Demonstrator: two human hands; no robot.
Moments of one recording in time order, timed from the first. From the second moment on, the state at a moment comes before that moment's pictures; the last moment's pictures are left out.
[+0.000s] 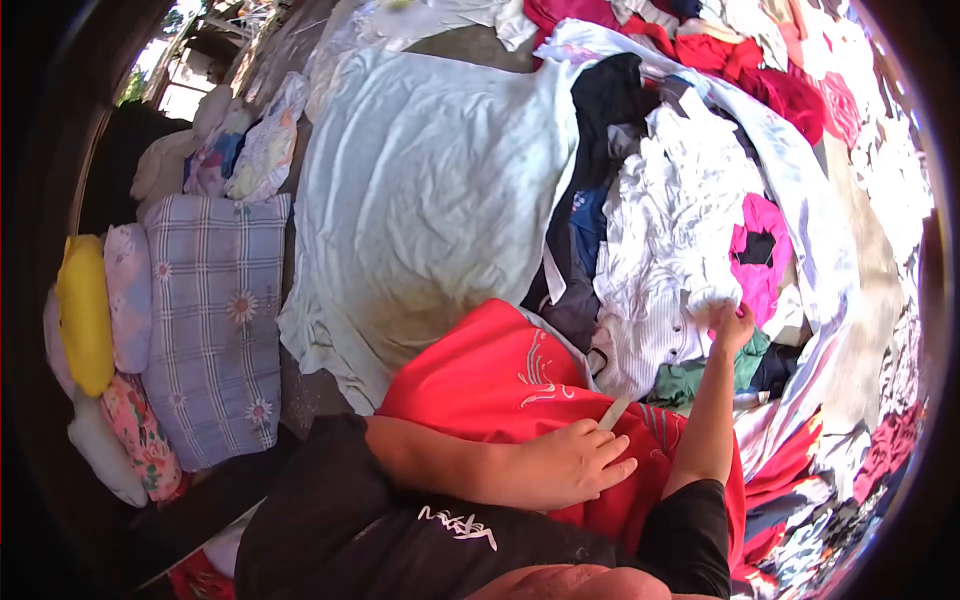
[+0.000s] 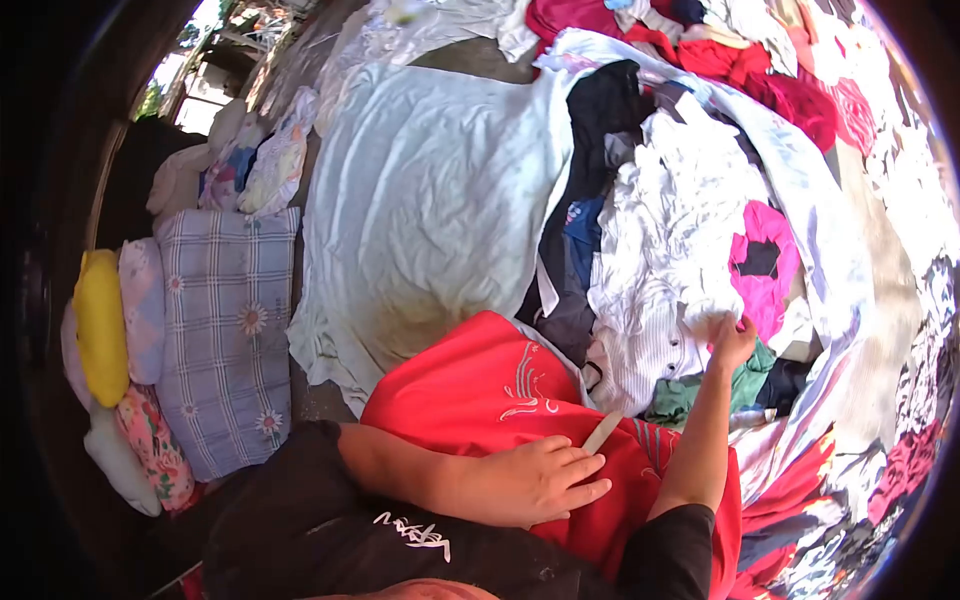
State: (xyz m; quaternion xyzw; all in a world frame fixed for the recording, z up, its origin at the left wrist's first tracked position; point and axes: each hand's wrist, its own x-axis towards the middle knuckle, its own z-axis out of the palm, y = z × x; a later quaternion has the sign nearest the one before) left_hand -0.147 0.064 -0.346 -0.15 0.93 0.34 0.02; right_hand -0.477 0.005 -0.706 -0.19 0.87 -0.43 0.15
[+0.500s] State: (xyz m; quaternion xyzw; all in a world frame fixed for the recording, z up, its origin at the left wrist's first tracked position) left_hand -0.127 0.017 -0.400 -0.42 0.88 0.23 -0.02; right_hand -0.332 0.071 -0.457 -0.32 0.67 -0.54 0.38
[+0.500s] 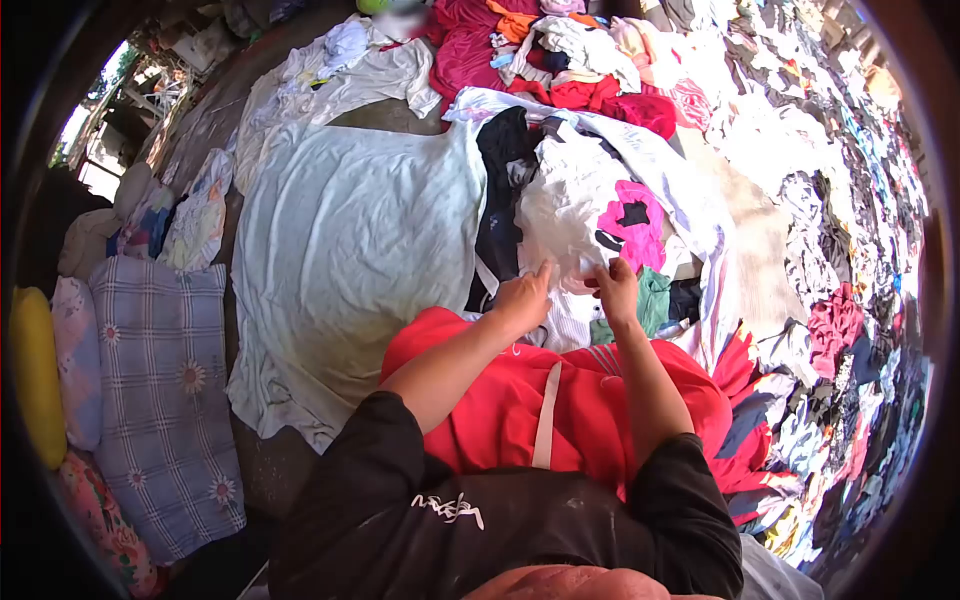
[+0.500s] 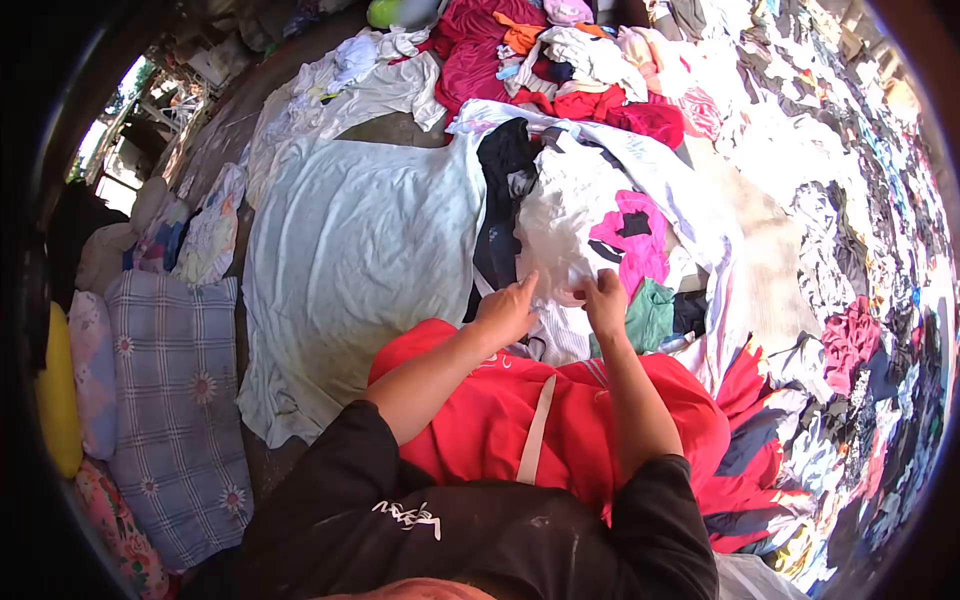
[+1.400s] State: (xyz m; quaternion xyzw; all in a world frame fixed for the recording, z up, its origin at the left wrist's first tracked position) left_hand -0.016 -0.143 -0.193 -0.36 0.62 0.42 -0.56; right_hand -0.374 0.129 -0.369 -0.37 0.65 -0.48 0.46
